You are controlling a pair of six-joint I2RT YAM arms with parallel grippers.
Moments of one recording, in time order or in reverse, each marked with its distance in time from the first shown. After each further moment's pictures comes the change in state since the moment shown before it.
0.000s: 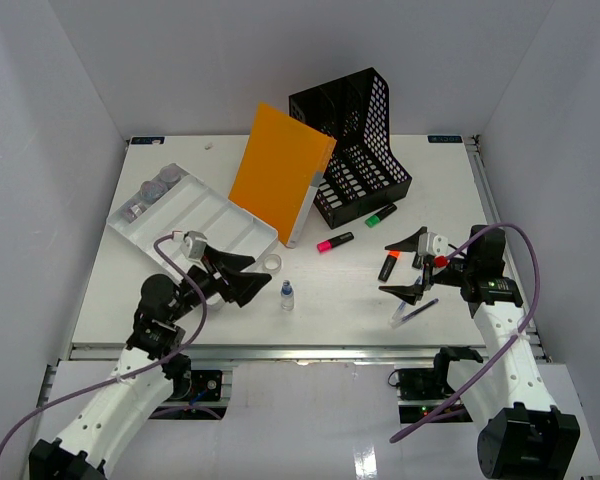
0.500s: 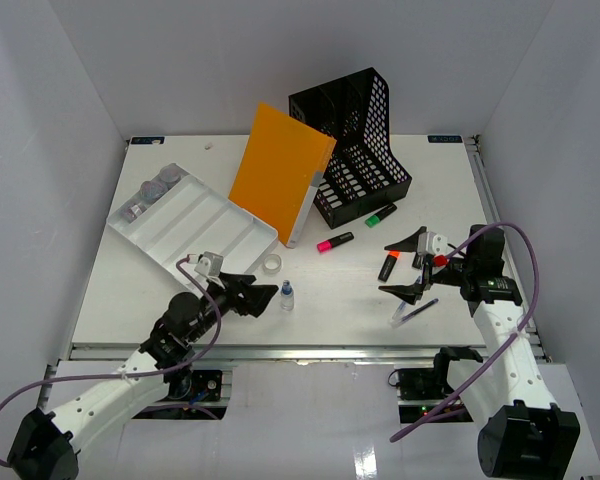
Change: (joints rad) left arm -0.294 0.000 -0.191 0.028 -0.504 0.027; right arm 0.000 0.010 0.000 -0.001 -0.001 -0.002
